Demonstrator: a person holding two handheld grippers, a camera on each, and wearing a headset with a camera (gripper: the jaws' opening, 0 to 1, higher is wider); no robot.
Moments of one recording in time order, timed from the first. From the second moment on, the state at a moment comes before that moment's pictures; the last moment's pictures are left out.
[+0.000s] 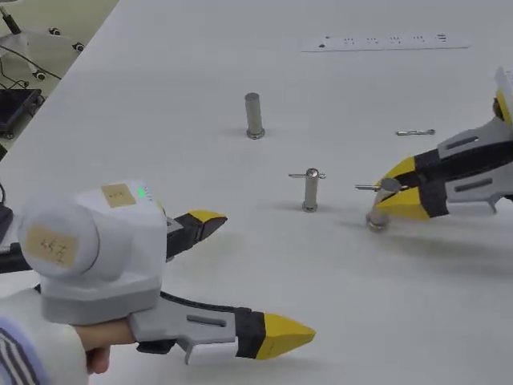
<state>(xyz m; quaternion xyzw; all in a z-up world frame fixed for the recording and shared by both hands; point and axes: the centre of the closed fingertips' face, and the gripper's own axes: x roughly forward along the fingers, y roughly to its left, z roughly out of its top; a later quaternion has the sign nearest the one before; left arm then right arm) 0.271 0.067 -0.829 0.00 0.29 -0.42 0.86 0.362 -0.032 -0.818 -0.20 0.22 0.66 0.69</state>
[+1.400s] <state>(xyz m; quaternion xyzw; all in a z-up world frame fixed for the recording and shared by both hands) 0.270 0.065 -0.827 0.00 0.30 -0.41 0.86 0.371 -0.048 -0.814 -0.17 0.22 0.65 0.71</state>
